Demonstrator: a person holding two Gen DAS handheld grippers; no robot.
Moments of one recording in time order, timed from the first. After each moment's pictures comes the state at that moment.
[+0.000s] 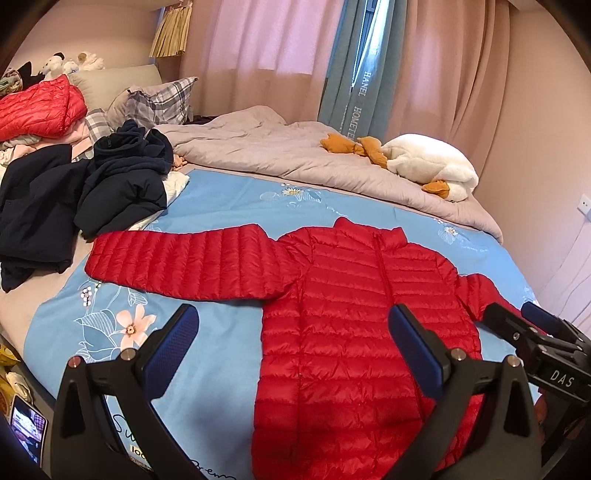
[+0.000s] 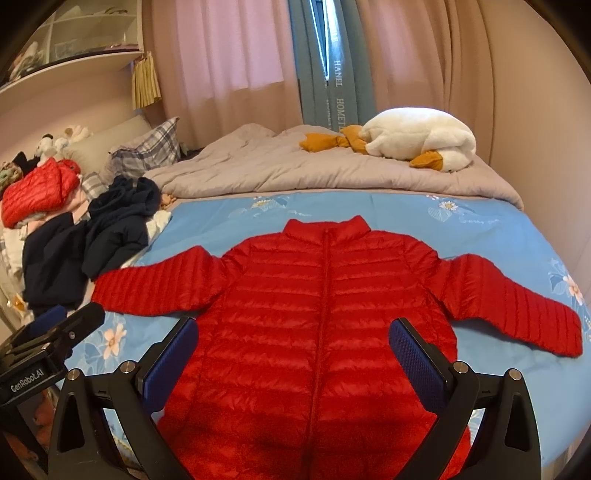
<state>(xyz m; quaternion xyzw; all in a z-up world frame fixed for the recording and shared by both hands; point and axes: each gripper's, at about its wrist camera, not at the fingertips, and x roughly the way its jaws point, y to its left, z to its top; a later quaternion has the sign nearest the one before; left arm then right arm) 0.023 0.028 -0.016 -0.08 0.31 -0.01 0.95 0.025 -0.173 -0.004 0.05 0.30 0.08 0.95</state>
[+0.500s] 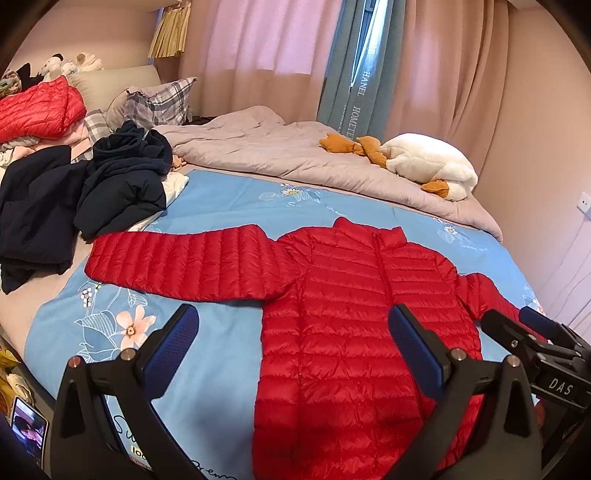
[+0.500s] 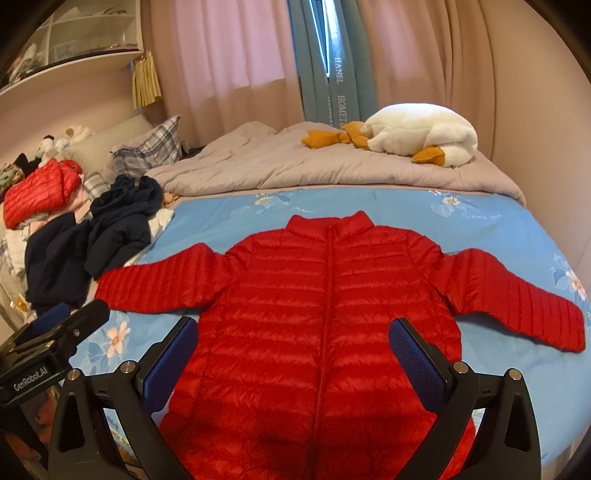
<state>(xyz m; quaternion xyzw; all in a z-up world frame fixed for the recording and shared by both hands) 0.023 0.028 -0.015 -0.08 0.31 -0.01 0.95 0.023 -0.169 -0.005 0.05 0.30 0.08 0.95</state>
